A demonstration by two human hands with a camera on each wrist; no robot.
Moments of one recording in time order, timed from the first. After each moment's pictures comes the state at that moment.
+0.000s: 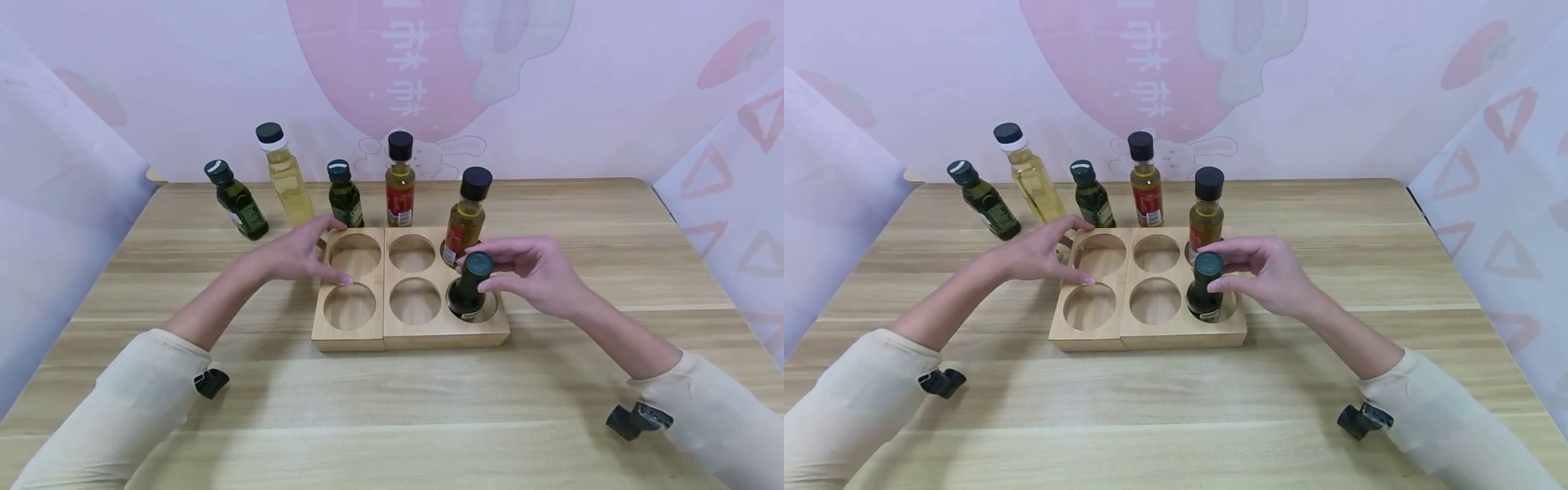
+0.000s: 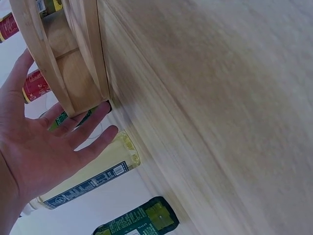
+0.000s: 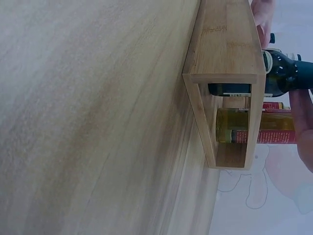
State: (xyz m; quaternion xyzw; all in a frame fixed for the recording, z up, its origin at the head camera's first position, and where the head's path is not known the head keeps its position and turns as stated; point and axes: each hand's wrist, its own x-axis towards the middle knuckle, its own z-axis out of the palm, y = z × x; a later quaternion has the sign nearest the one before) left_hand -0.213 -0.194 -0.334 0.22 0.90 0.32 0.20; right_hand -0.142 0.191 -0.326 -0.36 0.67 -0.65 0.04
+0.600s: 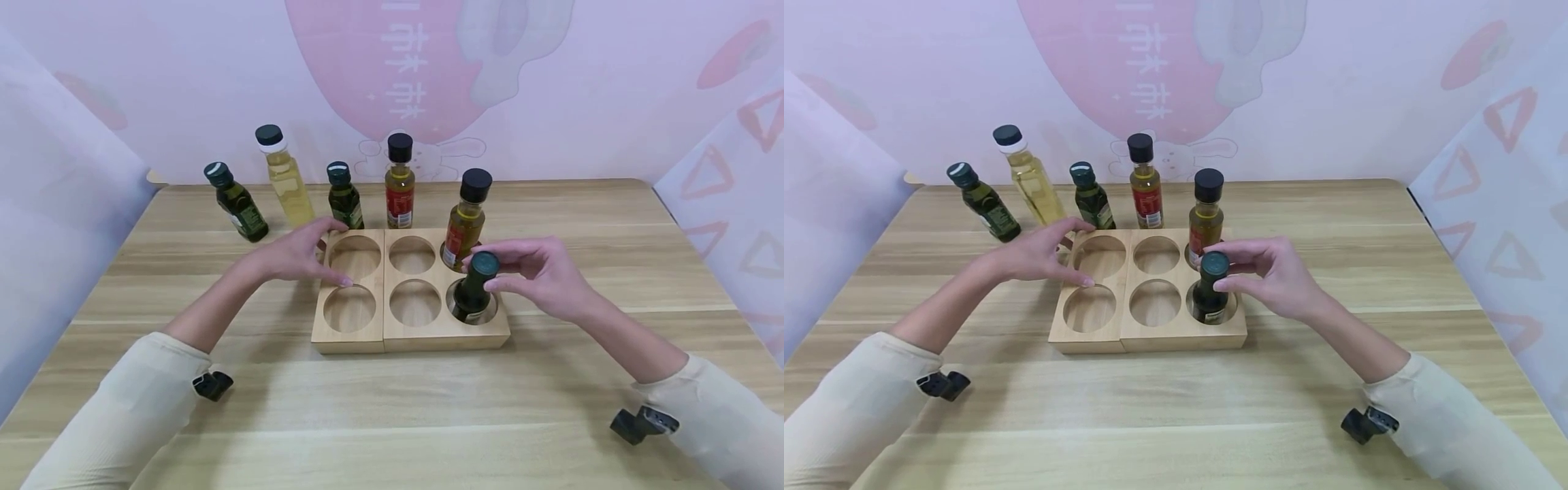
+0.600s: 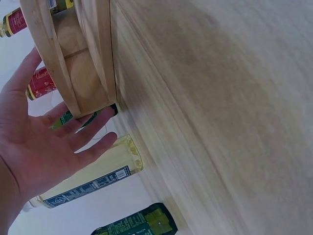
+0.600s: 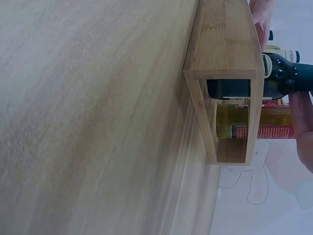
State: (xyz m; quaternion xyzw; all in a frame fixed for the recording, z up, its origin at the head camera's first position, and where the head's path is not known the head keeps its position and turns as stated) left_hand -0.212 -0.192 -0.330 0.24 0.90 0.31 0.20; right_hand -0.138 0.198 -0.325 -0.33 0.70 -0.64 0.04
